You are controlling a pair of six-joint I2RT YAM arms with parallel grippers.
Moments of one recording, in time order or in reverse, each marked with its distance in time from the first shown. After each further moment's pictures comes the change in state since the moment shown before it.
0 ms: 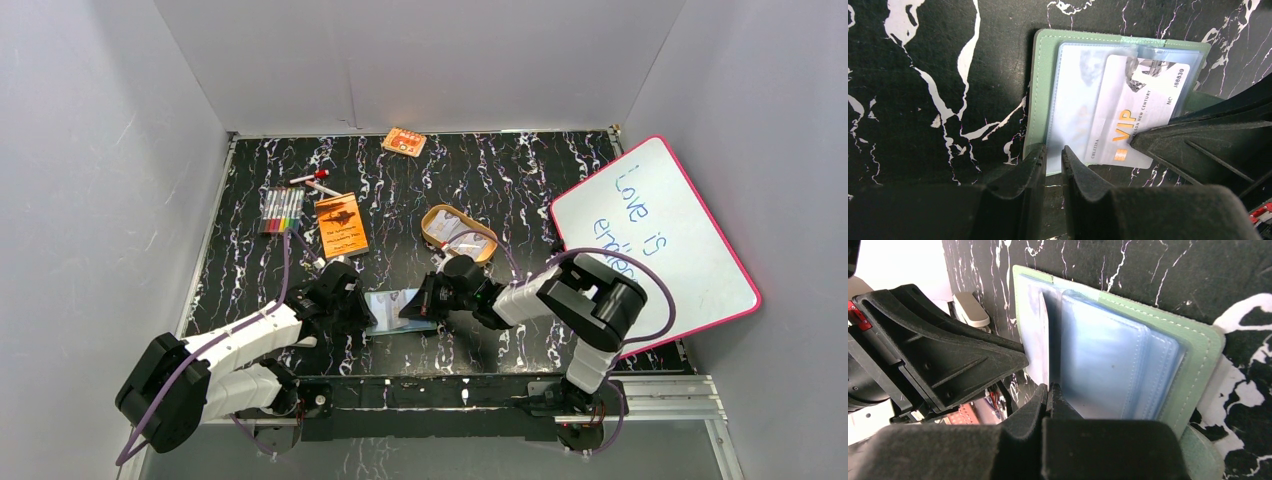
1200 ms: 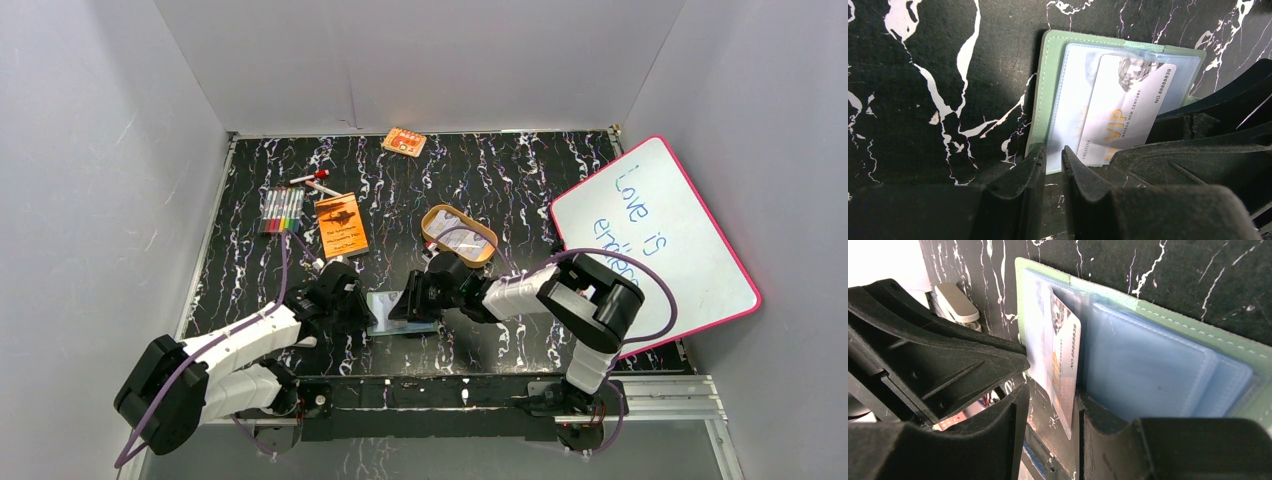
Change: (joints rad) left arm 0.000 -0.012 -0.002 -0.001 0.000 -0.026; right arm 0.040 0.011 0.110 -0.175 0.014 -0.032
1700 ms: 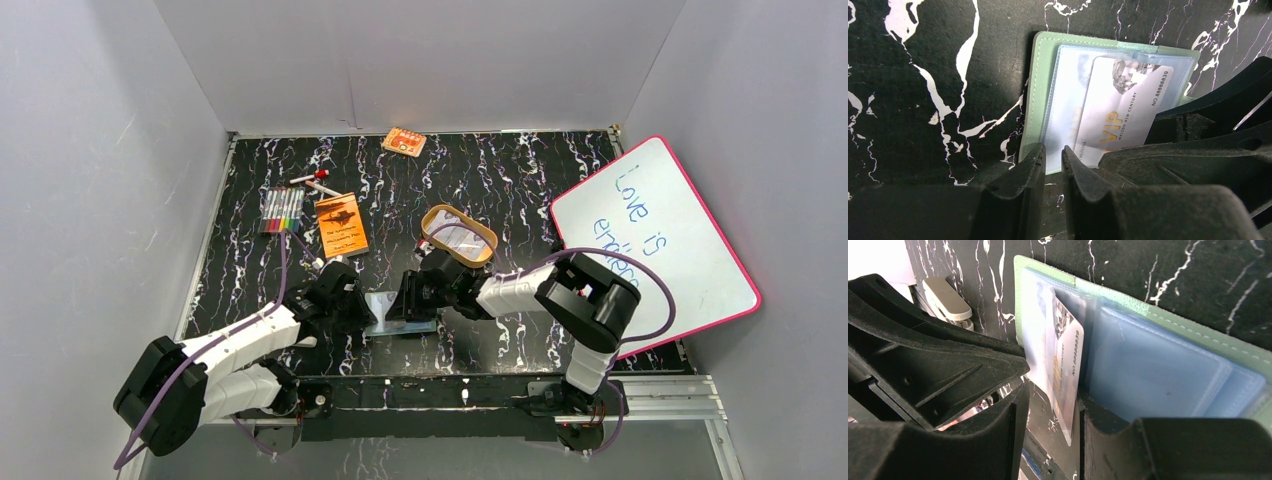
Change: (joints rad) left arm 0.000 -0.007 0.000 0.000 0.000 0.000; right arm 0.024 0.004 0.069 -0.116 0.020 -0.055
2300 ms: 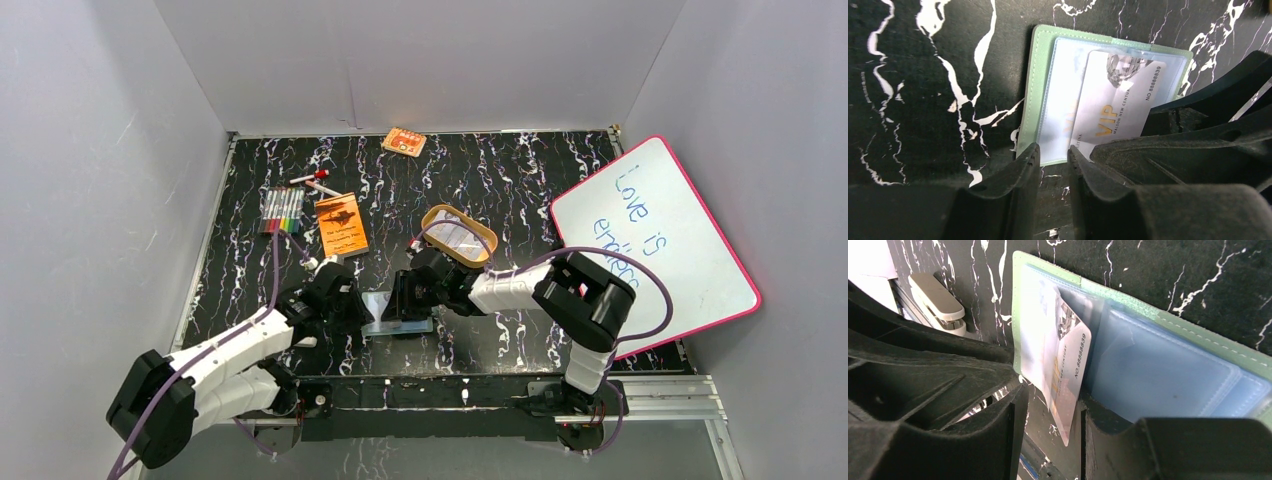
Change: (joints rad) left arm 0.000 -0.063 0.005 -0.064 -0.030 0.004; right arm 0.027 0.028 0.094 -0.117 0.028 -0.050
